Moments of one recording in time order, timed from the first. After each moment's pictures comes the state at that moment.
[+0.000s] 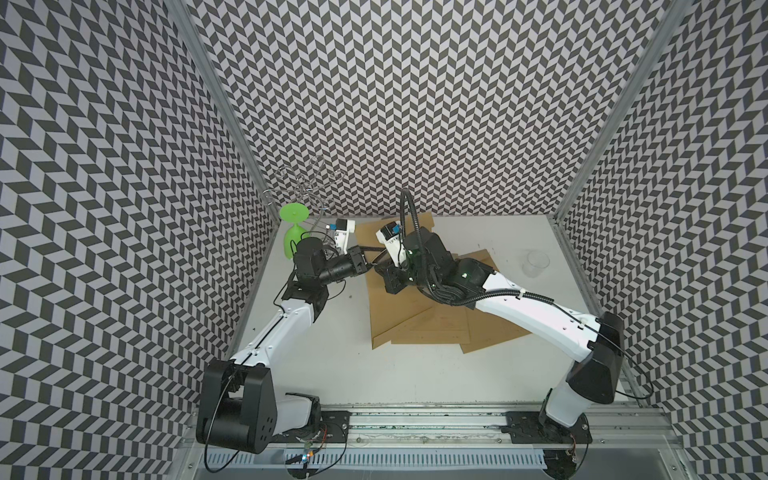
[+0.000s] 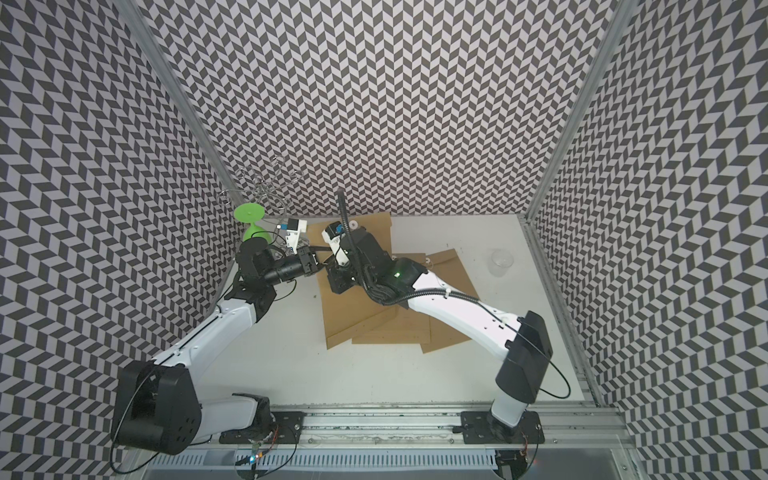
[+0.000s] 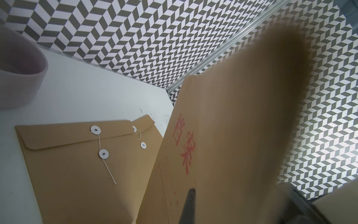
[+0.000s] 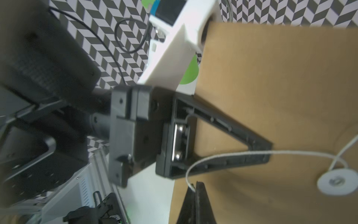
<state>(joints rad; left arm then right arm) -0.15 1.30 0.86 0.36 0.92 -0.85 0.96 1.68 1.61 -0.43 -0.08 0.31</state>
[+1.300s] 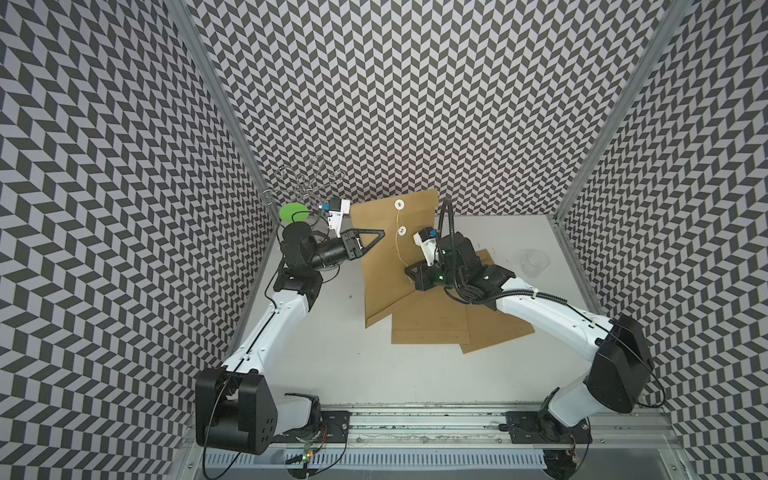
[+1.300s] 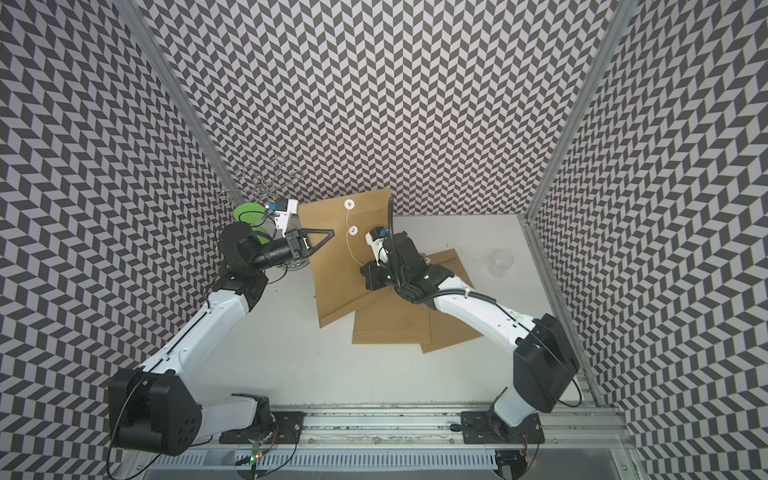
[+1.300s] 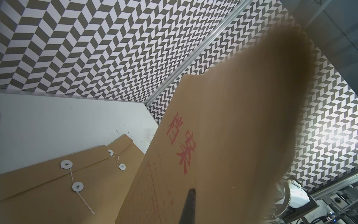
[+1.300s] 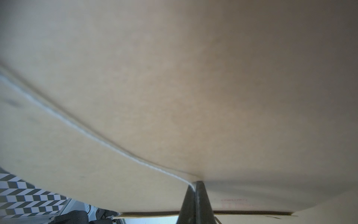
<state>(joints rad) -0.14 1.29 1.01 0.37 1.03 -0.90 0.73 1.58 1.29 -0.25 -0.23 0.41</state>
